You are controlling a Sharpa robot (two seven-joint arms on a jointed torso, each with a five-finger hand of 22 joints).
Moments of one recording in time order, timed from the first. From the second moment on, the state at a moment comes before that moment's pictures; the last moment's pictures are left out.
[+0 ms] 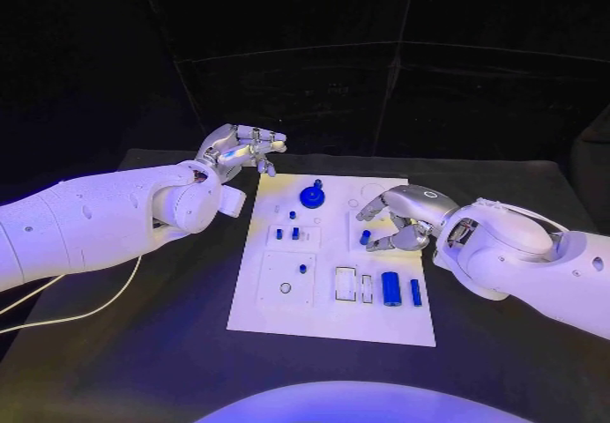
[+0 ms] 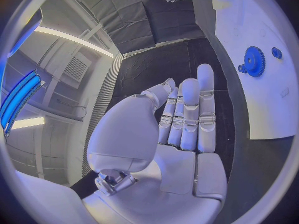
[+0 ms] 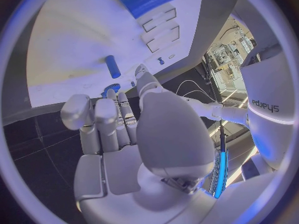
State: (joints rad) left arm 1.32 -0.78 -0.20 1.34 0.00 -0.23 0.44; left_hand 1.32 -0.05 0.41 -0.07 0.05 1.04 0.17 0.13 0.07 1.07 0.10 0.30 0.08 1.21 0.02 1.00 0.54 0.17 1.22 0.11 0.61 0.60; right arm 1.17 -0.92 -0.07 1.75 -1.60 -0.29 -0.18; right_hand 1.45 -0.16 0.05 0.16 0.10 0.91 0.13 0.07 0.07 0.93 0.12 0.15 0.07 1.45 0.03 1.16 0.88 0.10 1.28 0.13 1.26 1.06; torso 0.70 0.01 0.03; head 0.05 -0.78
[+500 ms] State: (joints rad) left arm 1.32 -0.78 -0.20 1.34 0.00 -0.23 0.44; left_hand 1.32 -0.05 0.41 -0.07 0.05 1.04 0.17 0.13 0.07 1.07 0.10 0.30 0.08 1.21 0.02 1.00 0.53 0.17 1.22 0.11 0.60 0.60; right arm 1.18 -0.89 -0.07 1.72 -1.61 -0.20 -0.24; right_hand 1.53 -0.09 0.10 0.16 0.11 0.97 0.14 0.07 0.07 1.04 0.09 0.22 0.07 1.46 0.00 1.16 0.88 0.10 1.31 0.11 1.28 1.09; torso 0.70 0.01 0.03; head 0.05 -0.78
